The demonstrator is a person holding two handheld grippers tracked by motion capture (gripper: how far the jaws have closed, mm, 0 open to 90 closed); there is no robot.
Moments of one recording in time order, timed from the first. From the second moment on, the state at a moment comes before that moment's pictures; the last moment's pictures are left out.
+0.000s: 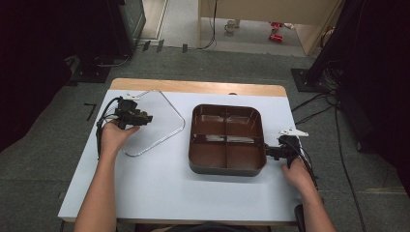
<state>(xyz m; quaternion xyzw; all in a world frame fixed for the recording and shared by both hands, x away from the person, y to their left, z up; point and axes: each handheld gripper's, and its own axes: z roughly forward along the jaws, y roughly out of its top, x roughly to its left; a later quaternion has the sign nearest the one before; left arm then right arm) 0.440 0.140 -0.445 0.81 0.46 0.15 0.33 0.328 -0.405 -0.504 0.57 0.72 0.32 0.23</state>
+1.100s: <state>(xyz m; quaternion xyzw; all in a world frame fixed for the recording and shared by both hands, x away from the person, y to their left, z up) 0.448 0.150 -0.472 0.79 0.50 0.16 0.33 0.328 -0.405 -0.504 0.57 0.72 0.32 0.23</state>
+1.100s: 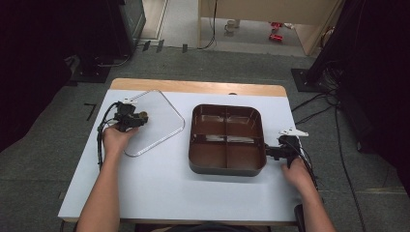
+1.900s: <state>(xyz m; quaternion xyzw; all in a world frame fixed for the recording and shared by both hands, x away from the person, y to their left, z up) 0.427 0.138 -0.414 0.79 0.46 0.15 0.37 0.328 -0.405 -0.504 0.57 0.72 0.32 0.23</state>
